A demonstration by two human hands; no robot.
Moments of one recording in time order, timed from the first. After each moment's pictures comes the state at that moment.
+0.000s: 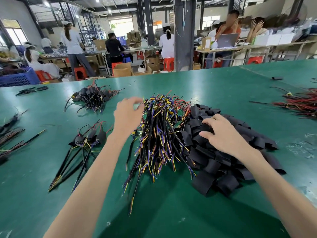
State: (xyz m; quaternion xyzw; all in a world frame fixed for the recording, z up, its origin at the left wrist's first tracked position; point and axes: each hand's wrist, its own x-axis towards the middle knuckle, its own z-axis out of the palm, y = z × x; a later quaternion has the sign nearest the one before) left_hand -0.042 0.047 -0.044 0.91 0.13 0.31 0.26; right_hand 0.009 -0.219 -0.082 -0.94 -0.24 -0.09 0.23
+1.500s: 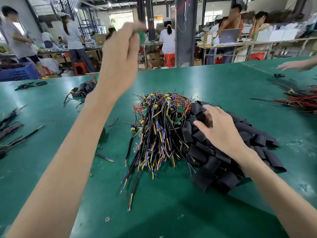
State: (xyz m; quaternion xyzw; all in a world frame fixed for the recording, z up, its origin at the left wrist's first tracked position) left_hand -0.069 0.021 0.065 0.83 -0.11 0.49 0.23; right_hand 0.000 -0.209 -0.084 -0.89 -0.25 -0.20 0.33
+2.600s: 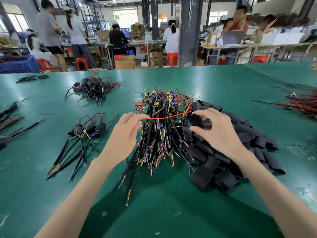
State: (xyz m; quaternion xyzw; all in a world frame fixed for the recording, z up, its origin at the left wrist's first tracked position) left_hand -0.109 0.039 -0.092 0.90 -0.08 0.36 0.24; right_hand -0.015 -0.206 -0.074 -0.84 -0.33 -0.20 0.39
